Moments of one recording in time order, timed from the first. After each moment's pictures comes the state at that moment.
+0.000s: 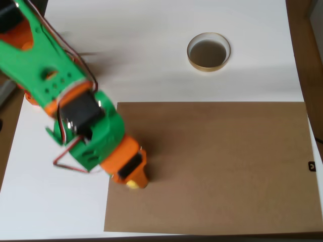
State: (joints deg) arm 2.2 96.9 106.3 66.4 -8.3
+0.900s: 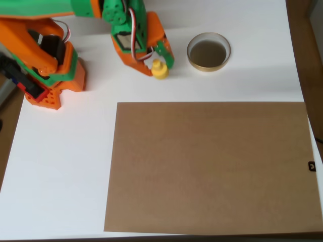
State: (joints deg) arm -45.1 113.2 115.6 77.6 -22.4
